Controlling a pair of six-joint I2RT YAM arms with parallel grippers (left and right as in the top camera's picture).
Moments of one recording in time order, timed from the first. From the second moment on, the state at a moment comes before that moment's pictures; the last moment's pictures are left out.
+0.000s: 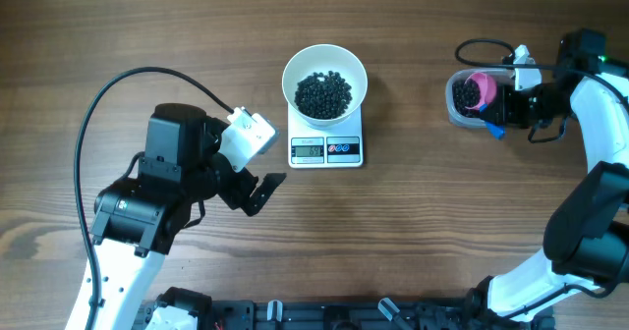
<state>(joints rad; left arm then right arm) -0.27 1.02 1.02 -0.90 0.36 0.42 -0.31 1.83 1.40 -1.04 -0.44 -0.31</state>
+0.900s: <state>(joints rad) -0.27 1.02 1.02 -0.90 0.36 0.42 -0.56 1.83 1.40 -1.16 -0.80 -0.27</state>
